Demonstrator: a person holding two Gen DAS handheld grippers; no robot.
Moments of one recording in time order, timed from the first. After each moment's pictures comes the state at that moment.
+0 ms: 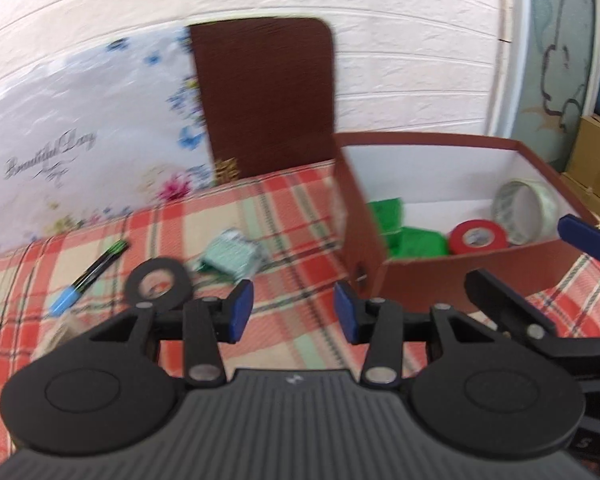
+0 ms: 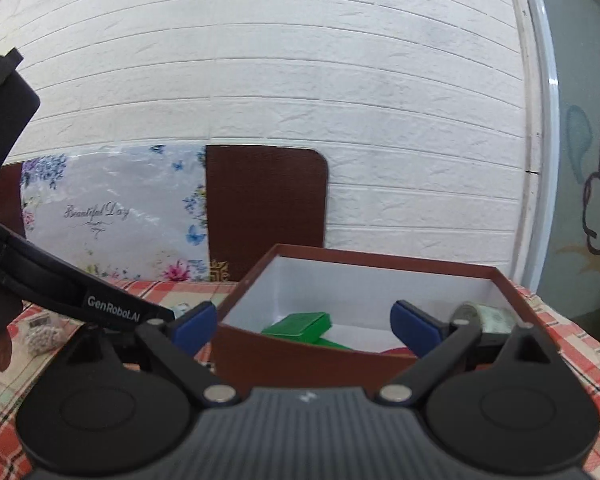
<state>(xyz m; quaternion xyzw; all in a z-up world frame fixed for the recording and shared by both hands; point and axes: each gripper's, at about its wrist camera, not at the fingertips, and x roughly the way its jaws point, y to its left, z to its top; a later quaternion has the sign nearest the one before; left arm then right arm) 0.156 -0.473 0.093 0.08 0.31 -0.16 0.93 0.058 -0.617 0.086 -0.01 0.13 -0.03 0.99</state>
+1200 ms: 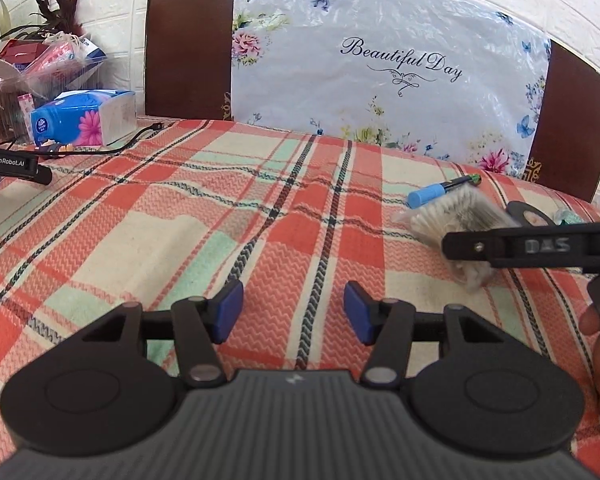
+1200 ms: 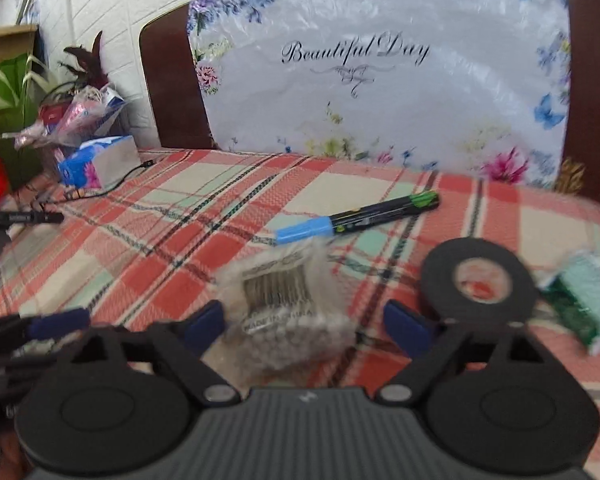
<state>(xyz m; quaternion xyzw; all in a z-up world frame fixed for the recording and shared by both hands) 0.145 -0.208 -0.014 -0.06 0.27 0.08 0.96 0.246 -0.384 0.007 -0.01 0.34 0.25 0.91</state>
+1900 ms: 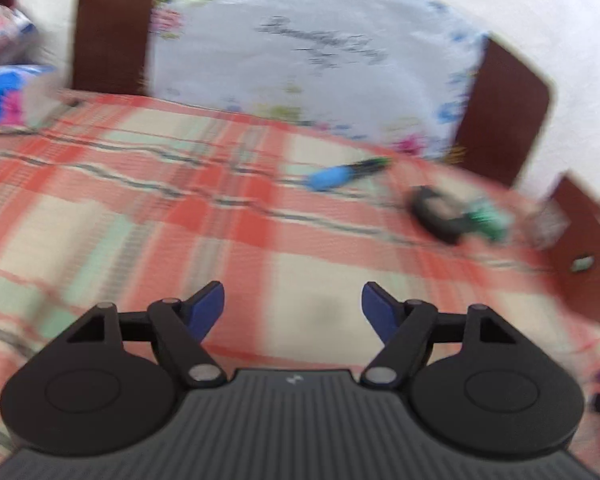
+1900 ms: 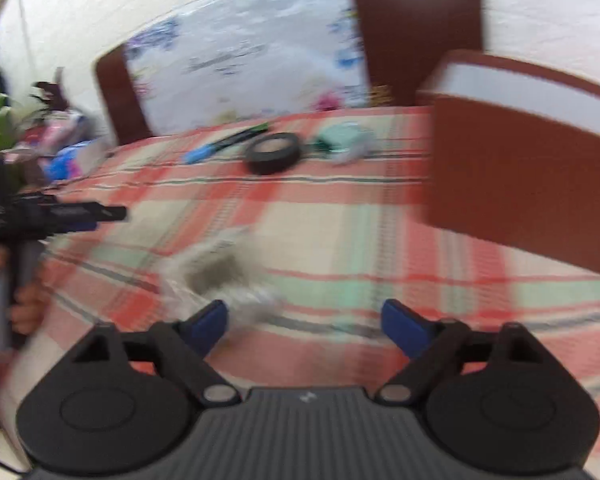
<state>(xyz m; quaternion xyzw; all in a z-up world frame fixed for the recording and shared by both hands) 0.144 -0.240 0.009 -0.13 0.30 -0.08 0.94 0.064 -0.575 0.027 0.03 0.36 0.13 0.92</state>
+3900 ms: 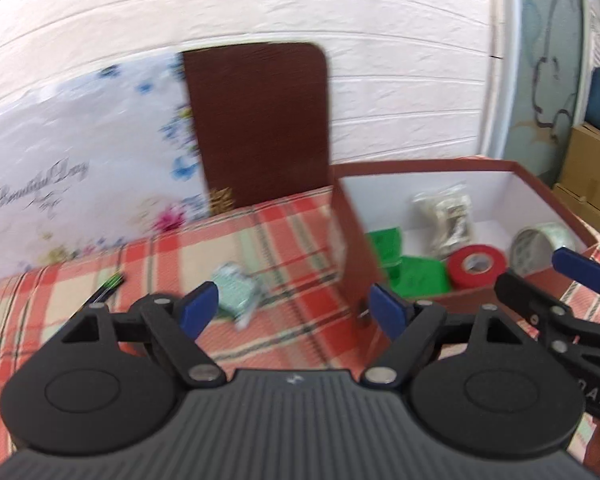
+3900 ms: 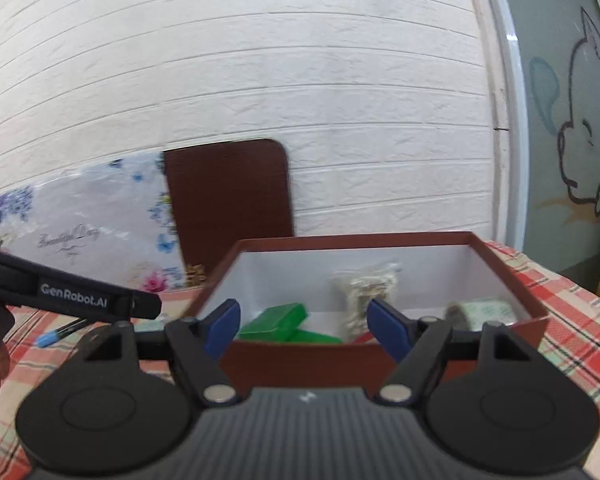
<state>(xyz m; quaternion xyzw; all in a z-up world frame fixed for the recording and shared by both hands) 0.165 -0.468 0.101 0.08 0.28 -0.19 0.94 0.063 -0.644 0.083 0.05 0.15 -0.07 0.98</state>
